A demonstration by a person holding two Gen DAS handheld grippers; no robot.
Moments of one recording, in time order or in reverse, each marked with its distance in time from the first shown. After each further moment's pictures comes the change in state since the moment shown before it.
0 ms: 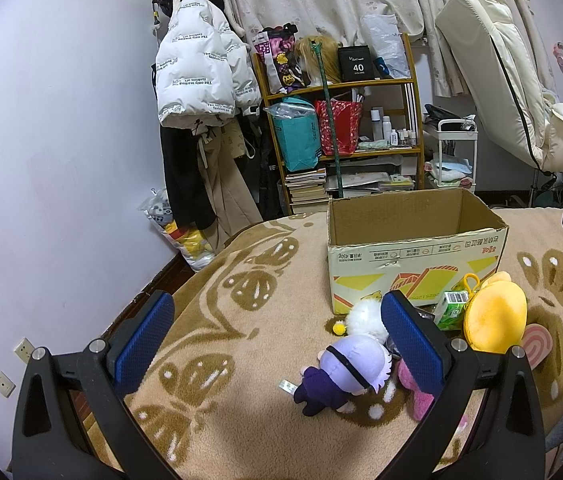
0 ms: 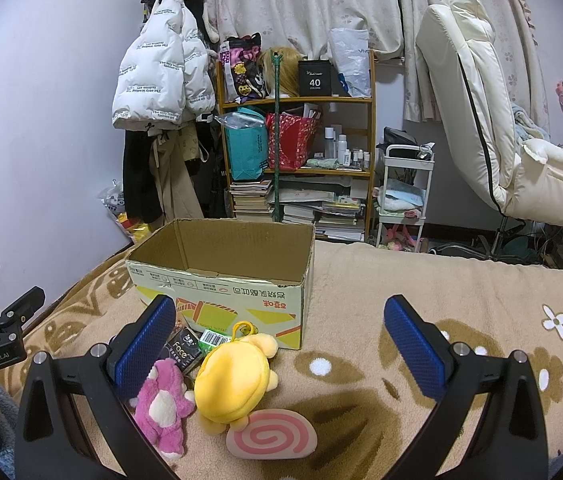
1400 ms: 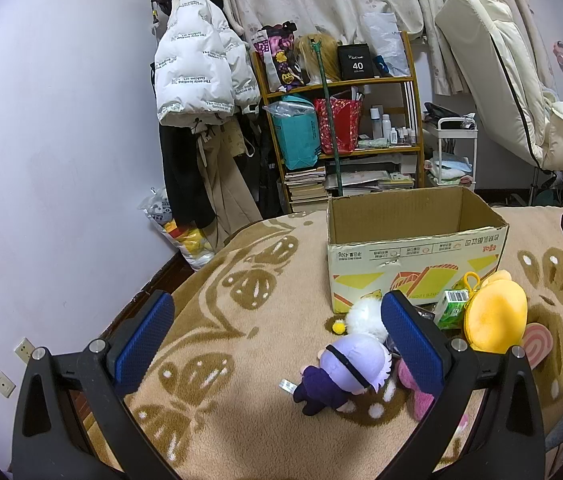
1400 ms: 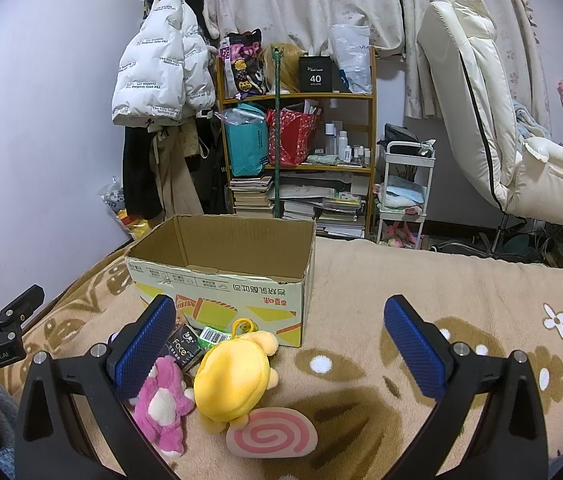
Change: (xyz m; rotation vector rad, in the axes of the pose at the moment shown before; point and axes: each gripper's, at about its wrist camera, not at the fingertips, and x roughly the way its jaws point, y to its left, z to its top) left arm 0.003 0.004 -0.002 0.000 0.004 -0.006; right arm 0.002 0.000 0.000 0.002 0.004 0.001
